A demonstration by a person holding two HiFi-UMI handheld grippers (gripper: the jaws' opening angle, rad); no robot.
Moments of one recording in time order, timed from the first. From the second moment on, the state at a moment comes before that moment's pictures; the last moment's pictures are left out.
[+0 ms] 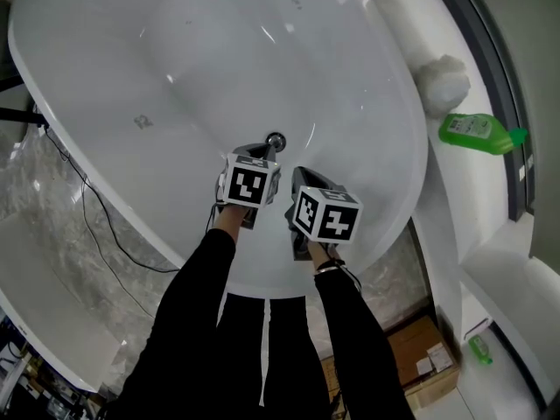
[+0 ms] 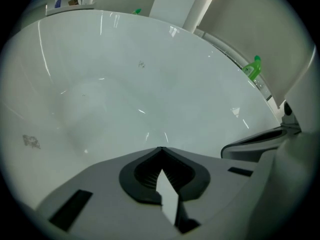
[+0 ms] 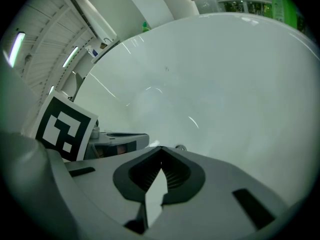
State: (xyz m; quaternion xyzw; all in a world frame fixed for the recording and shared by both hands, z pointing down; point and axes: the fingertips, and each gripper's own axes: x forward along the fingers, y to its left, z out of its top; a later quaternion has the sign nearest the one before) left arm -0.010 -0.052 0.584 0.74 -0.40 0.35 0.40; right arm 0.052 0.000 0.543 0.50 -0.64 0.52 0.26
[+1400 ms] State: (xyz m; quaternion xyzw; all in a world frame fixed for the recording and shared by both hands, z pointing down) left arm -0.031 -0.002 0.416 0.78 -0.46 0.28 0.33; right arm 0.070 0.017 0.423 0.49 -0.73 0.41 0.25
